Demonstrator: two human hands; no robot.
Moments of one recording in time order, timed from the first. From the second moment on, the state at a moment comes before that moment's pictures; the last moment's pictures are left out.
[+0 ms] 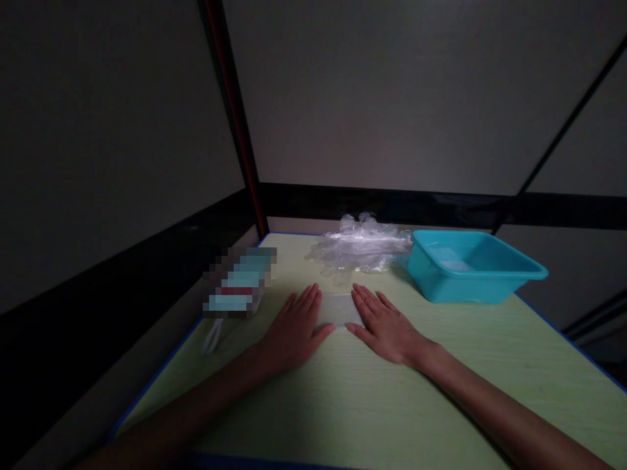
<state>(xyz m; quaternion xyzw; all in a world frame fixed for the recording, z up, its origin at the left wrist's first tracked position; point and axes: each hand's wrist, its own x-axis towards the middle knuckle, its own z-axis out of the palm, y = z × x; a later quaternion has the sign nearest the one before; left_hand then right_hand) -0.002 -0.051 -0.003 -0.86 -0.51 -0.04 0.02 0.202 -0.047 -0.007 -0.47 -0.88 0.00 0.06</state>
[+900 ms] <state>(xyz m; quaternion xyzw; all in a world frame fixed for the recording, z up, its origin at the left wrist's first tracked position) 0.020 -0.033 0.002 -0.87 -0.48 -0.14 0.01 0.236 -0.046 -0.008 -0.51 -0.86 0.01 0.08</state>
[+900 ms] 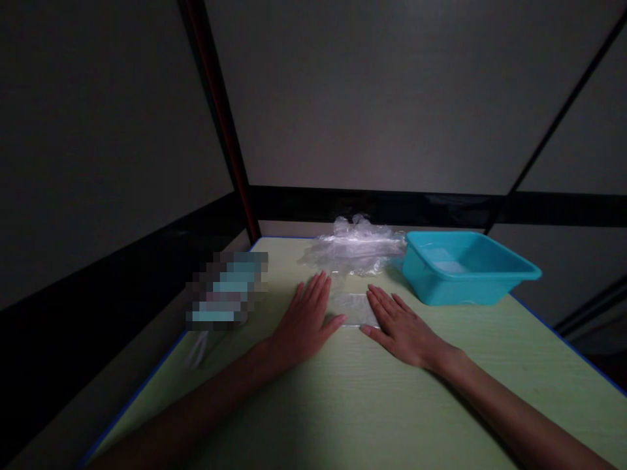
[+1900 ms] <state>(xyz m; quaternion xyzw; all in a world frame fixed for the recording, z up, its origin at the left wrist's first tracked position) 0.010 -0.035 -0.007 -0.84 -0.48 -0.26 -0.06 0.265 -0.017 0.006 -0.49 -0.80 0.19 0.29</state>
